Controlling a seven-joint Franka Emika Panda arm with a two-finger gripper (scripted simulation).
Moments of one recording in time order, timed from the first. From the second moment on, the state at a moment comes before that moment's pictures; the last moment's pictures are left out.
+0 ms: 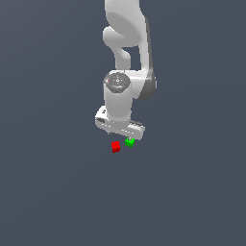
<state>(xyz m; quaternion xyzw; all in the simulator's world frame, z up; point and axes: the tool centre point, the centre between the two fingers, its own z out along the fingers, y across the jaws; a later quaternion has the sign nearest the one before) -0.007 -0.015 0.125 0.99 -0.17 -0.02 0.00</state>
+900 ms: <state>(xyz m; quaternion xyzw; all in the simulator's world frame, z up) -0.003 -0.027 0.096 0.91 -0.42 -0.01 0.00</state>
